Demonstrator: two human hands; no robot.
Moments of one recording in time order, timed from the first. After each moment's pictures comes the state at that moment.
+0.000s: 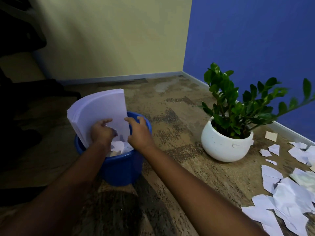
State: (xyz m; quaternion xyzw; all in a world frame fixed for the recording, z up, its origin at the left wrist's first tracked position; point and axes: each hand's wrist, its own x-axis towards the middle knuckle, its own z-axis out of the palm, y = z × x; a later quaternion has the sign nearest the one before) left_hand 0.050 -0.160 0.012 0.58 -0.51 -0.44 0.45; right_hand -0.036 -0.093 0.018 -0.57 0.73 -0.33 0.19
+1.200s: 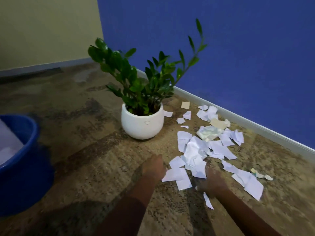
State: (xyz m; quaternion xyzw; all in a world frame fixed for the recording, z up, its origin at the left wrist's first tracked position) left_hand -0.189 0.106 -0.095 0.23 -0.94 -0.21 -0.12; right_hand -0.266 0.286 -0.124 -0.11 0.96 -0.09 0.25
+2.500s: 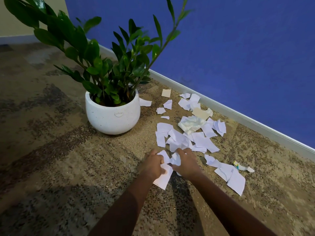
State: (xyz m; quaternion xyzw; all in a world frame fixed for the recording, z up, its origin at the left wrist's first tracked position) left_hand -0.257 0.140 -0.147 0.17 -0.93 -0.31 -0.11; right_hand -0.324 0.261 -0.160 -0.19 0.96 -0.15 0.14
